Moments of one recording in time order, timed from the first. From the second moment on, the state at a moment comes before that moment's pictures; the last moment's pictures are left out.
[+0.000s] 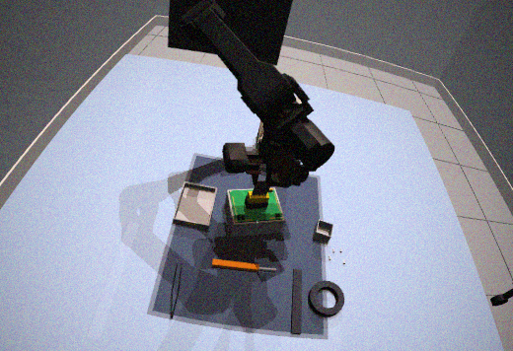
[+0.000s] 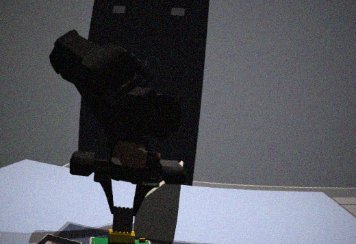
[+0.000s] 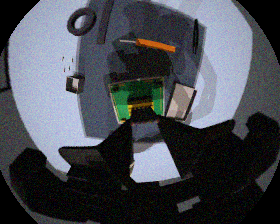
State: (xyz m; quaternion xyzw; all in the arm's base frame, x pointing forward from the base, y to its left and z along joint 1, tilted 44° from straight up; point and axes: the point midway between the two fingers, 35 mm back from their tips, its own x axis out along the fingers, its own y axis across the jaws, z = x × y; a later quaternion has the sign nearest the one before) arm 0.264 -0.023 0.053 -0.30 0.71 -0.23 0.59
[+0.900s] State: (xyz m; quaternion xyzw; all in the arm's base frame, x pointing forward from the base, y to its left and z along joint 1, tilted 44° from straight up) arm 0.265 -0.027 0.050 -0.29 0.71 -0.22 0.61
